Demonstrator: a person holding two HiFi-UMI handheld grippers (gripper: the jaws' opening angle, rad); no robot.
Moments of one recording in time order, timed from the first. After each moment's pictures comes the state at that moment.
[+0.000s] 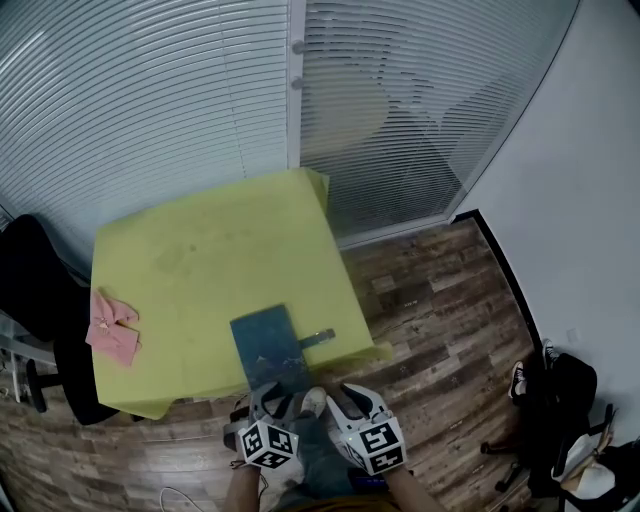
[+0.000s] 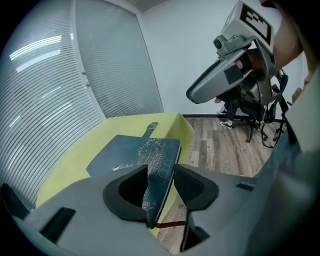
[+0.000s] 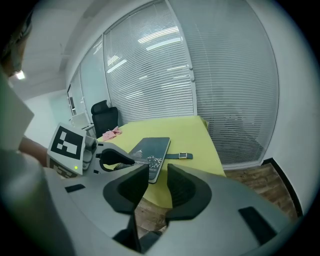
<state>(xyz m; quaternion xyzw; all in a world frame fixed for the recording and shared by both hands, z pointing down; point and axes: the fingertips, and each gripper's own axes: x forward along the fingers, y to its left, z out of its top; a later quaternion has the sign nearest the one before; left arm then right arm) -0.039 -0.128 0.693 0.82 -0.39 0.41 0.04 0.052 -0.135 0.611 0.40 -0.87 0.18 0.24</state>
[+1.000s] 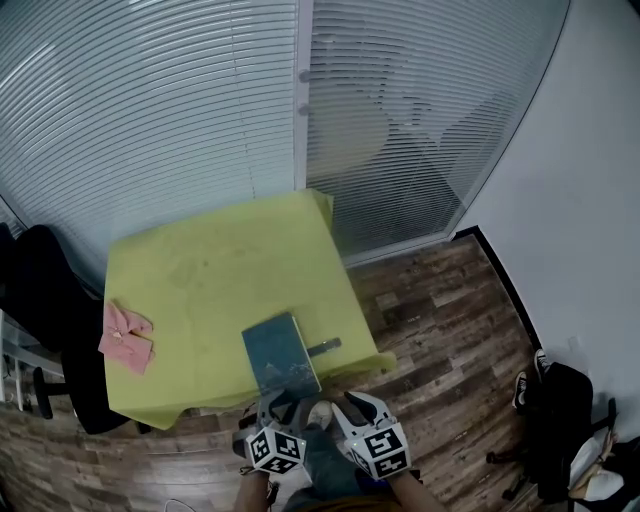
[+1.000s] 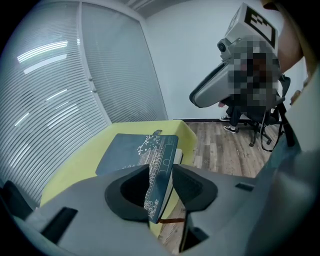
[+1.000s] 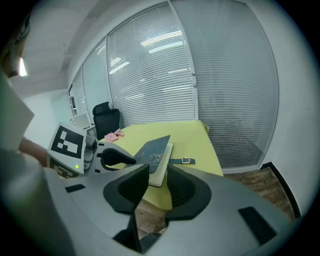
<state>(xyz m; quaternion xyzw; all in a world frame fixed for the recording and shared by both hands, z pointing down) -0.045 -0.122 0.668 0.83 -0.41 0.39 0.03 0.043 -0.122 0.589 0.41 -0.87 0.16 0.23</state>
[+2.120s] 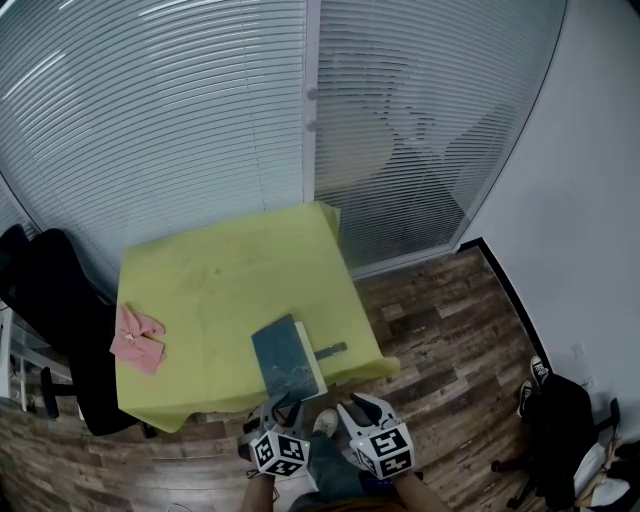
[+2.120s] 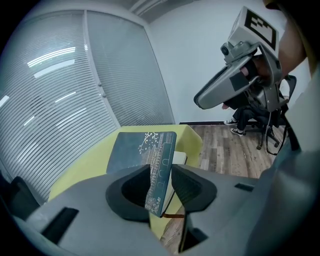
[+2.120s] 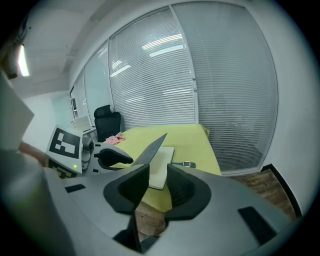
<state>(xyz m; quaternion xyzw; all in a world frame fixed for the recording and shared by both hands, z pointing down) -0.055 -0.118 0.649 0.81 -0.45 0.37 0.01 0.042 -0.117 0.576 0.41 -0.87 0.15 0.21</state>
